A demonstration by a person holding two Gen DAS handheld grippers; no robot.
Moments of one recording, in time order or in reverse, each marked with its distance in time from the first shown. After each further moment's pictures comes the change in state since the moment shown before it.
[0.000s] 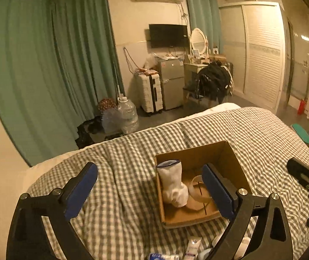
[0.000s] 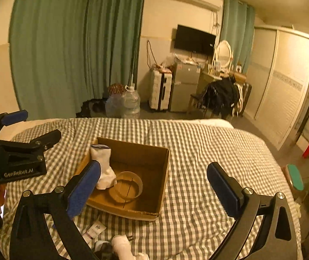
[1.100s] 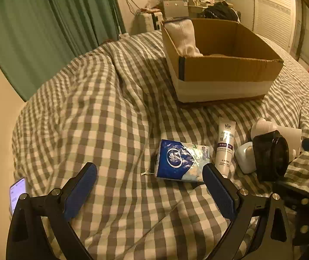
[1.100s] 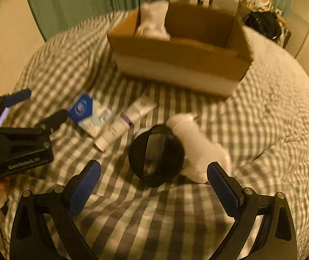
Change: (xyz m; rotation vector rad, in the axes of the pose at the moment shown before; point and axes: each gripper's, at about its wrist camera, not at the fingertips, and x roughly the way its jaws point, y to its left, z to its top) left arm 0.058 0.001 -0.217 0.038 0.379 0.017; right arm 0.075 0.086 -0.200 -0.016 0.545 0.215
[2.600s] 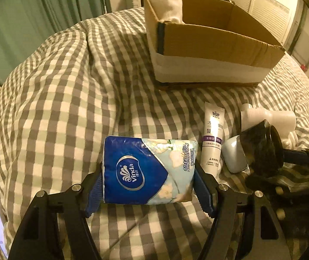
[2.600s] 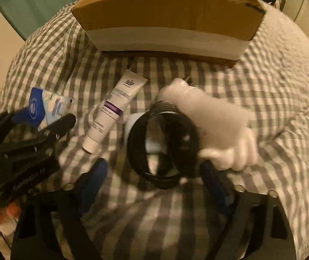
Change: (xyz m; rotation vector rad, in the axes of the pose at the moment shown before) left arm 0.040 -0.024 -0.002 0.001 0.124 -0.160; right arm 0.034 -0.020 0.002 0.177 0.163 0.038
